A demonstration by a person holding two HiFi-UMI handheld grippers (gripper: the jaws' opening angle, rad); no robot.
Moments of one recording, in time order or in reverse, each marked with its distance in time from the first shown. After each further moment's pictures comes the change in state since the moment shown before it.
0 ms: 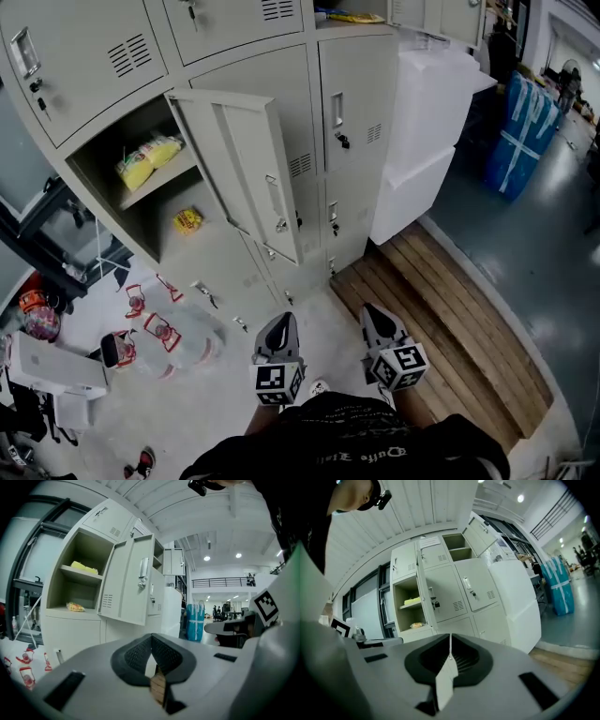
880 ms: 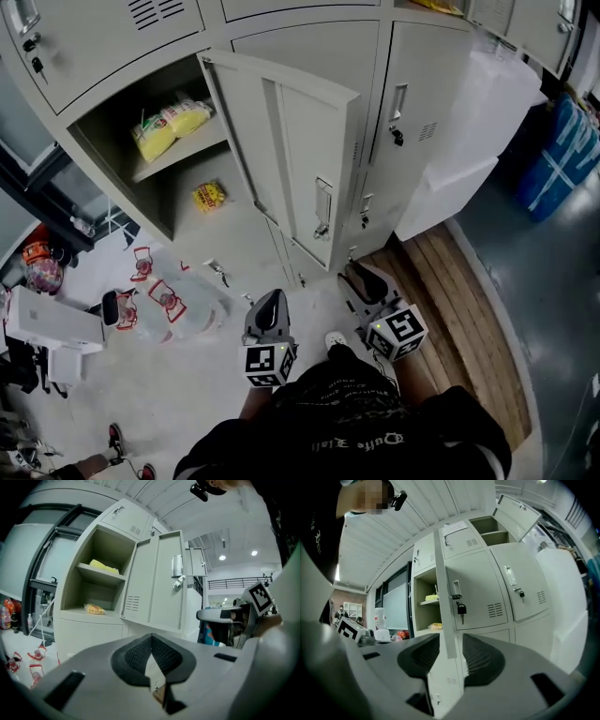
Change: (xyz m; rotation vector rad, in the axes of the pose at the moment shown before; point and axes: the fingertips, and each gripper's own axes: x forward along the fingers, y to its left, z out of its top) left arm 0.032 0.093 0.008 -0.061 -0.022 0.182; right arm 0.137 0.065 0.046 -0.185 0.031 0.373
